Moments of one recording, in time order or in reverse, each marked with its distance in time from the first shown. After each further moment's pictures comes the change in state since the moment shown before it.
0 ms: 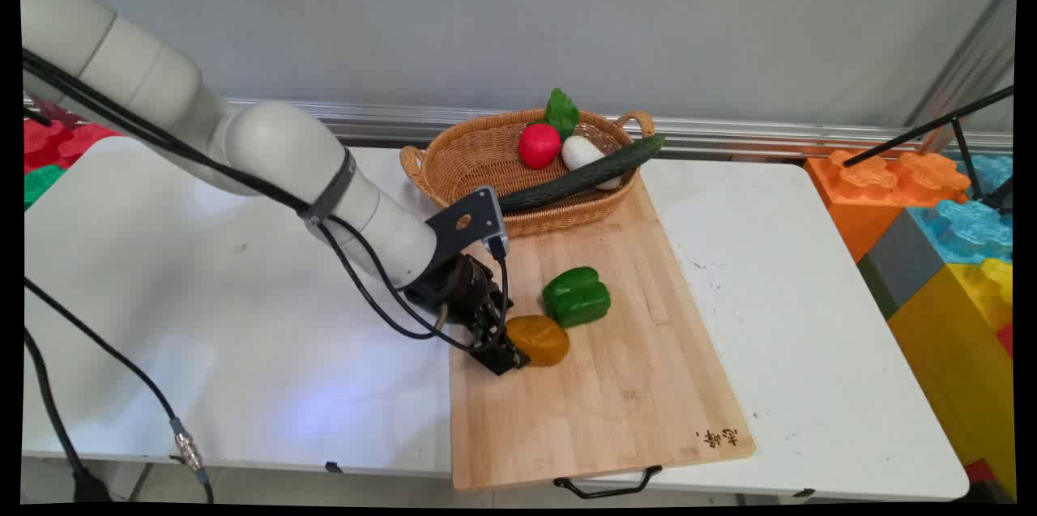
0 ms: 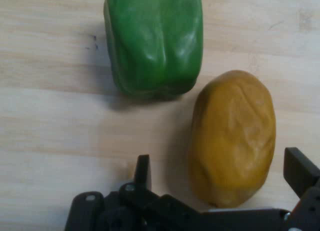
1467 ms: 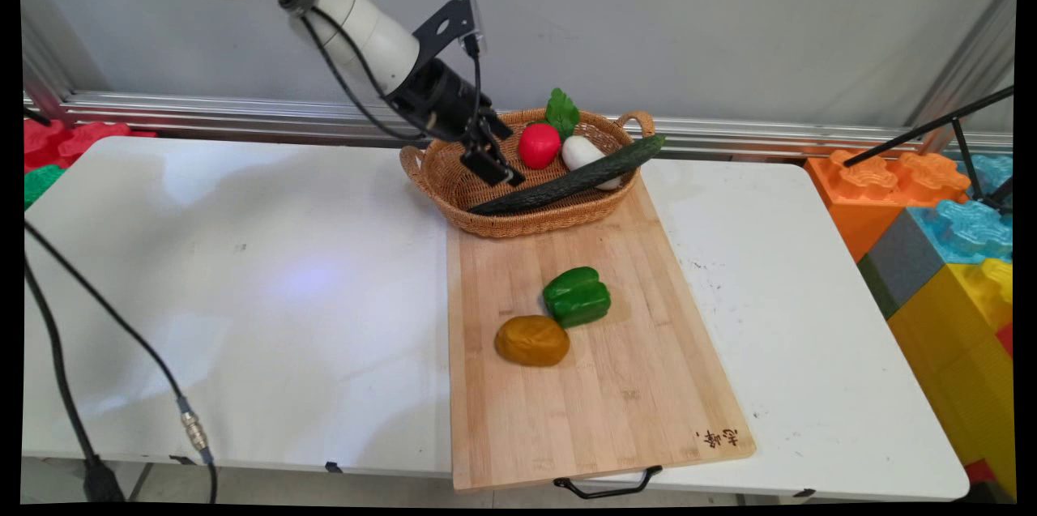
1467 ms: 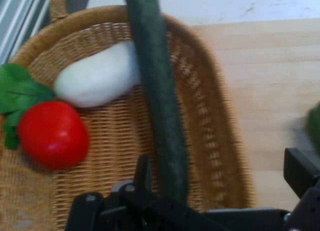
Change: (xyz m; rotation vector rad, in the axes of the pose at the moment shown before) arm 0.069 -0.158 -0.099 0.119 0.123 0.141
